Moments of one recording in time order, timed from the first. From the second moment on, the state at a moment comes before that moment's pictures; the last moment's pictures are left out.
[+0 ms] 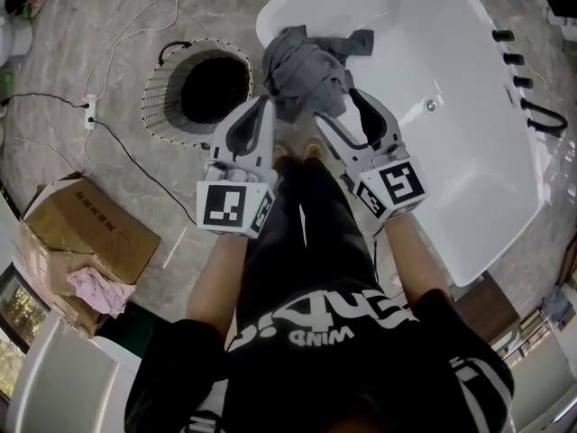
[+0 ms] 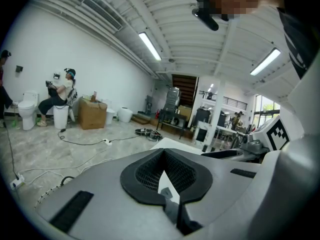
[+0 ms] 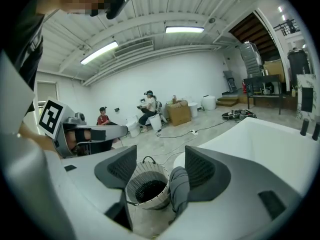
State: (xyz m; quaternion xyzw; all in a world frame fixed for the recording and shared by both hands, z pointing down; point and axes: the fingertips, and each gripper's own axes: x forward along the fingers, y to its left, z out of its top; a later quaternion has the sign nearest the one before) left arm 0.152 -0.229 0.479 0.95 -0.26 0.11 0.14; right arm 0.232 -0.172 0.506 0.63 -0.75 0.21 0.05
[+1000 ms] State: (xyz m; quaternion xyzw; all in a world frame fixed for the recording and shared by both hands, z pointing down) left arm 0.138 -0.227 0.549 0.93 -0.26 0.16 0.19; right arm 0.240 -0.248 0.798 0.56 -0.68 0.32 0.36
